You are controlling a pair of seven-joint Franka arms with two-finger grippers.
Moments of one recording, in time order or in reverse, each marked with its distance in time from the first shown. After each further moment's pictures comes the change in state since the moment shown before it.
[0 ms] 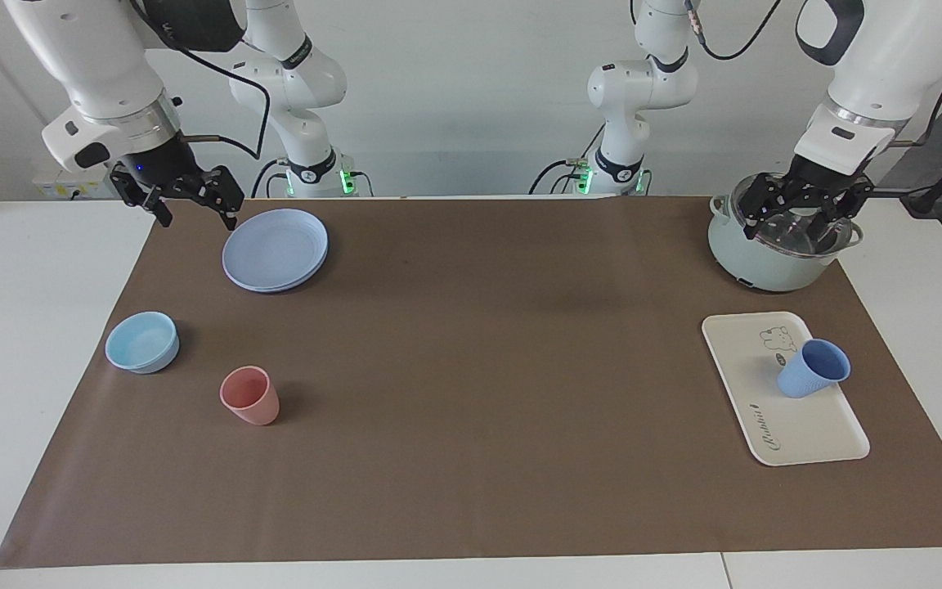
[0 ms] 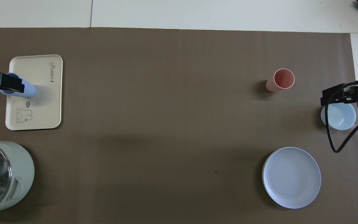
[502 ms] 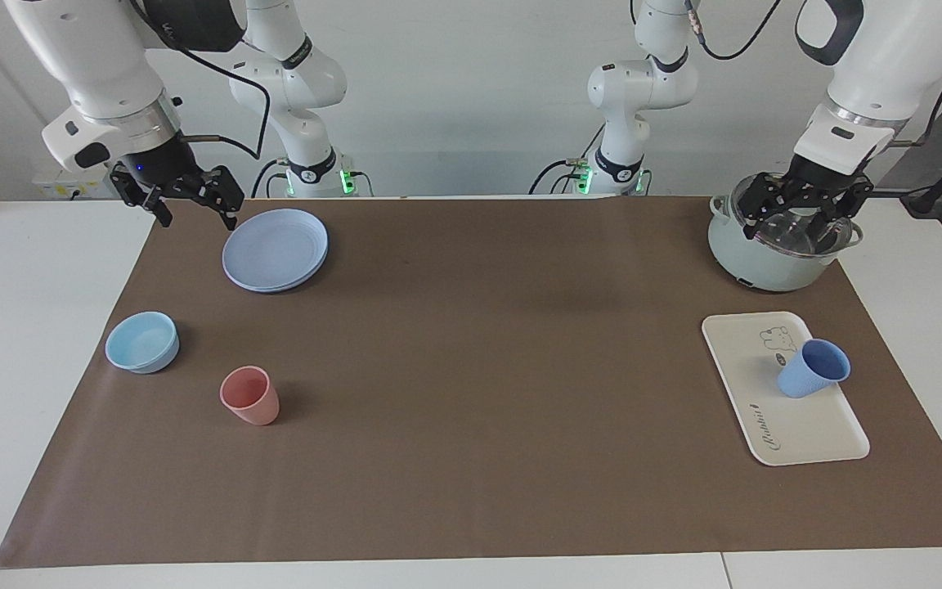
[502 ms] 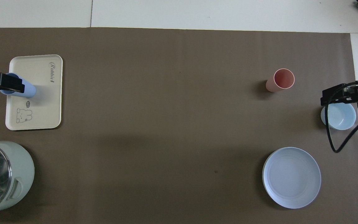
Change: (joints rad) left arm 0.000 0.000 -0.001 0.000 -0.001 -0.002 0.000; right arm 0.000 0.000 0.000 0.000 0.000 0.000 0.000
